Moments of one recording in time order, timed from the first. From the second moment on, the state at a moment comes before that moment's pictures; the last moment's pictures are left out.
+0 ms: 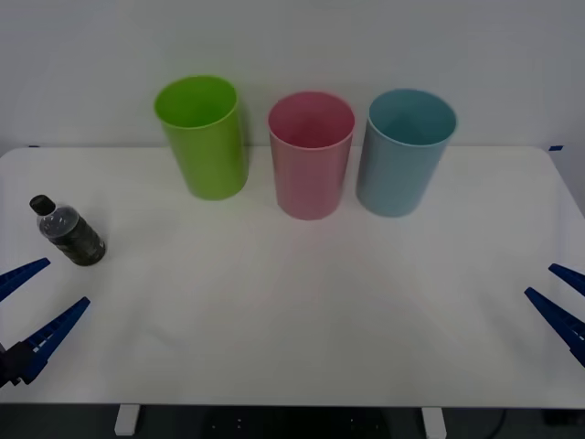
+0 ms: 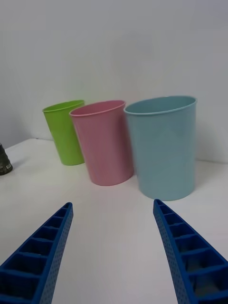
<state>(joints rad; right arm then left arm) 0.35 -0.40 -0.52 -1.66 0.96 -1.22 0.00 0.35 0.40 0.52 -1.66 -0.96 -1.22 0.00</state>
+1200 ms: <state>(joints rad) 0.35 -0.40 -0.52 -1.66 0.96 -1.22 0.00 0.35 0.40 0.52 -1.66 -0.96 -1.22 0.00</state>
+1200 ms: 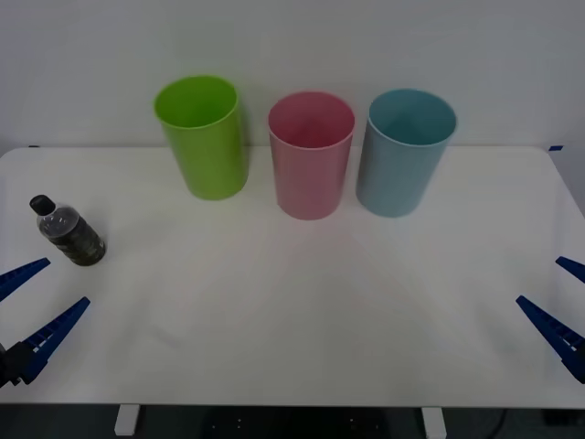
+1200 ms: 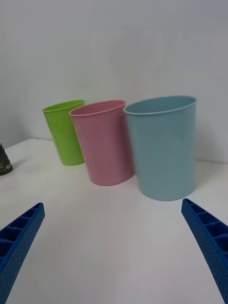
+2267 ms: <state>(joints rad) 0.35 -0.40 -0.52 -1.66 0.96 -1.22 0.00 0.35 0.40 0.52 -1.66 -0.96 -1.22 0.00</state>
